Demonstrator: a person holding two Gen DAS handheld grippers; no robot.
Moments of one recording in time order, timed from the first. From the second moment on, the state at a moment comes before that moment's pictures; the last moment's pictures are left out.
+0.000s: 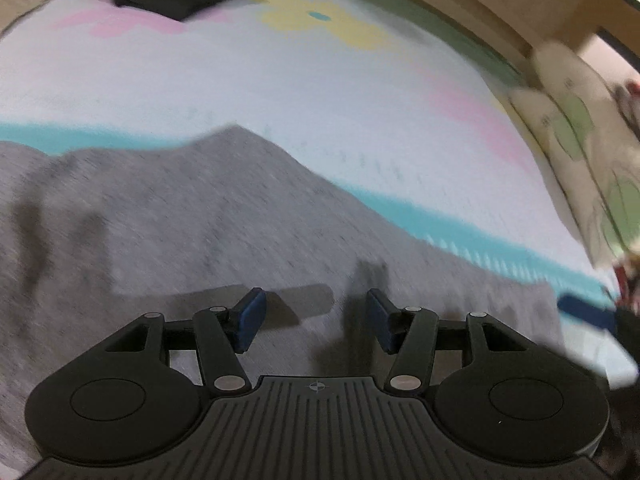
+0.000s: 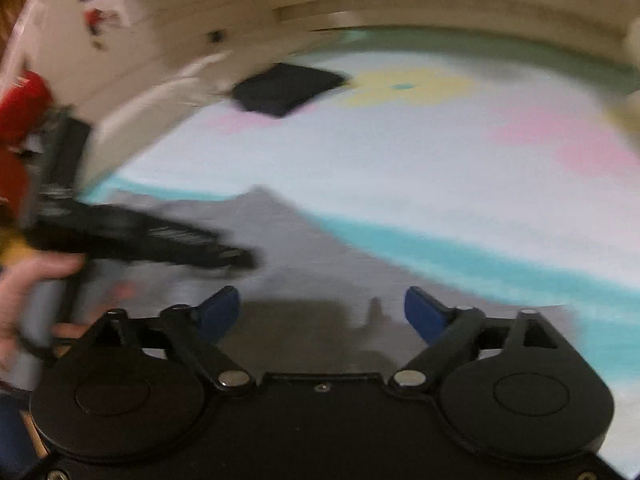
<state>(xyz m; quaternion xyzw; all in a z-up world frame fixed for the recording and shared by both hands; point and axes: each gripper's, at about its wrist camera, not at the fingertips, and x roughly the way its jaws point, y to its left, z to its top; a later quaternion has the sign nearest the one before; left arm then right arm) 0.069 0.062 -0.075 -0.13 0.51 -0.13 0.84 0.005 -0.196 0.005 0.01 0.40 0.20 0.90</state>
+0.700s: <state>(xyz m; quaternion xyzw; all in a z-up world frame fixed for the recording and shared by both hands) 0.059 0.011 -0.095 -0.15 0.52 -0.27 0.80 -0.028 -0.237 -0.059 -0.04 0.44 0.08 0.89</state>
